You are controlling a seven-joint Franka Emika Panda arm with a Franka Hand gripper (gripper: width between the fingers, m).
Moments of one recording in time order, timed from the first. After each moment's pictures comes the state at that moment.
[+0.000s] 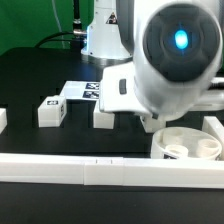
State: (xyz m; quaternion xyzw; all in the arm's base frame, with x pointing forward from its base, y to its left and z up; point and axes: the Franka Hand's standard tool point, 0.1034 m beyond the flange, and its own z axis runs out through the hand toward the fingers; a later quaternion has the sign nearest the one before) arm 0.502 0.060 0.027 -0.87 0.01 0.49 0.06
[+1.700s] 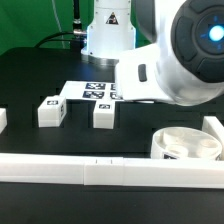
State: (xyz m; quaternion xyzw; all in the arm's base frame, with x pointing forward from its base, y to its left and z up) arm 0.528 0.087 0.073 -0.85 0.00 0.51 0.10
